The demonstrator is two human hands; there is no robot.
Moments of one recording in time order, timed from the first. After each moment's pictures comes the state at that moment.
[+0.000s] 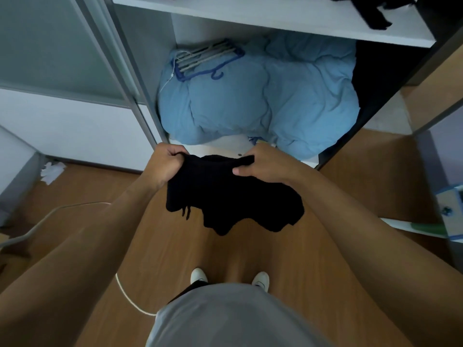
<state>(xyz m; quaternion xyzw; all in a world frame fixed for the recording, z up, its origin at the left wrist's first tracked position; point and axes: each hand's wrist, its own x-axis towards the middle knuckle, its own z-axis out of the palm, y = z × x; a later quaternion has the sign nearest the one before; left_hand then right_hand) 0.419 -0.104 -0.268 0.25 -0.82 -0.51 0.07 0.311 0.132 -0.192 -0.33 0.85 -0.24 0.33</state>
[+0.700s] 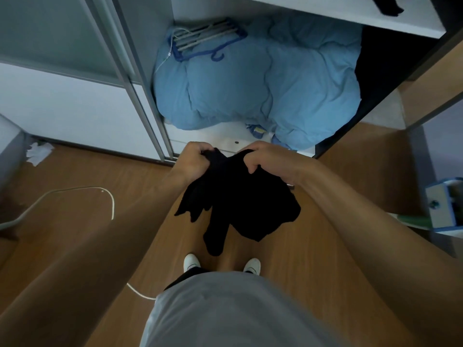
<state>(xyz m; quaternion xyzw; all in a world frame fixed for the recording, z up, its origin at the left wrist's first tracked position) 0.413 -0.046 -0.280 0.23 -0.83 -0.51 0.01 0.341 0.132 -0.178 -0.20 0.78 -0.37 0.46</state>
